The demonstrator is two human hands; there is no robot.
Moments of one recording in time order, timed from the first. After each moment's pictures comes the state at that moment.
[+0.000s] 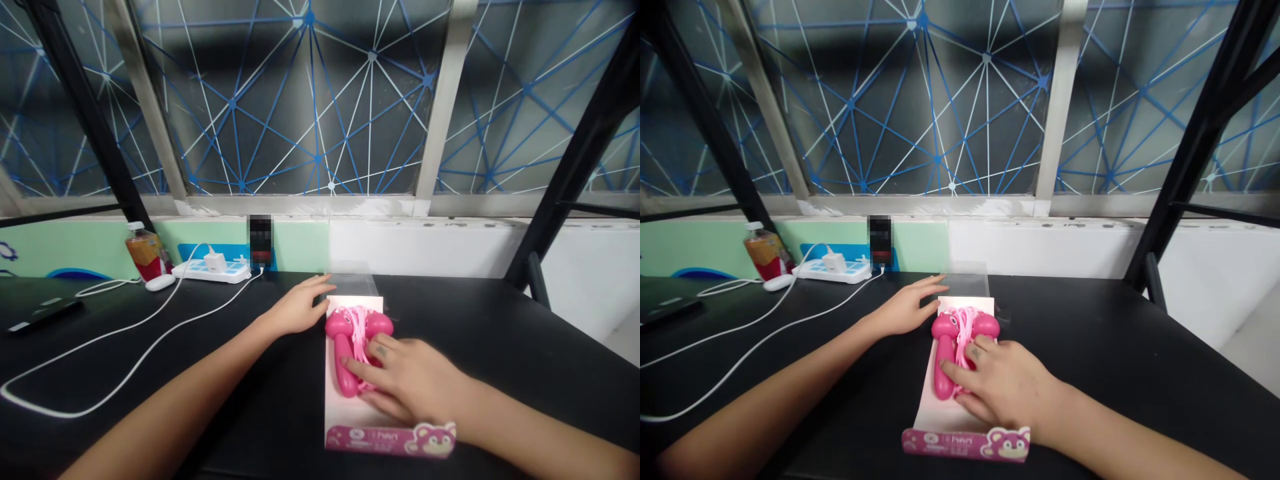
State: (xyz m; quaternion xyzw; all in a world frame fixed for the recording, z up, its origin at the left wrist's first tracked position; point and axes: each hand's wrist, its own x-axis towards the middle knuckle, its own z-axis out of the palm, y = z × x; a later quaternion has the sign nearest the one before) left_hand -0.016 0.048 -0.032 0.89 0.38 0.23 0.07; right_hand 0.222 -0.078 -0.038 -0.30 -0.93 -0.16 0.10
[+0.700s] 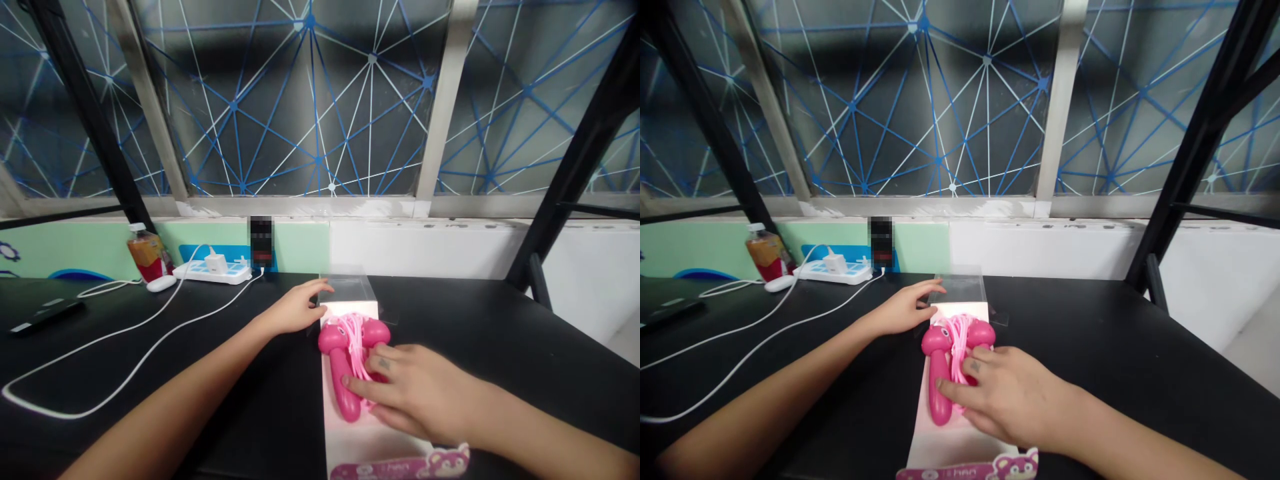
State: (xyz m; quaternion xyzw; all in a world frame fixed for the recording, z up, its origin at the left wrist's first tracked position) left_hand -0.023 0.053 -0.029 0.88 0.37 0.25 0.16; right_hand 0.230 -0.083 -0.024 -0.23 -0.96 -0.11 0.08
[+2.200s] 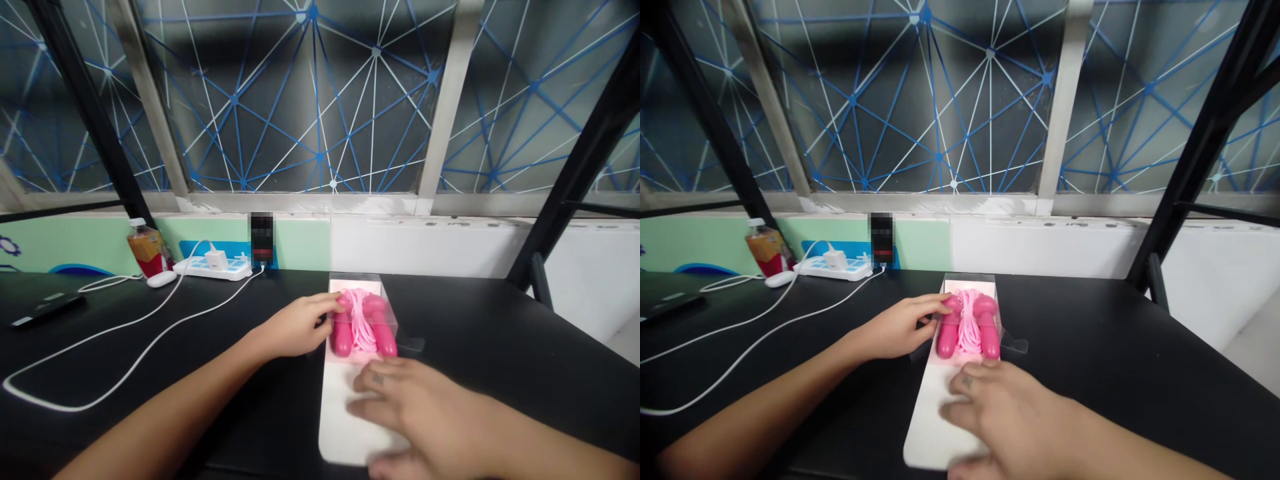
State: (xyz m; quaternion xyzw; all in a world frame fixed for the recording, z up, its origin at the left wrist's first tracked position) left_hand -0.013 0.007 -0.020 0.92 0.30 0.22 0.11; right_hand 0.225 -0.095 -0.035 -0.26 -0.96 0.05 0.12
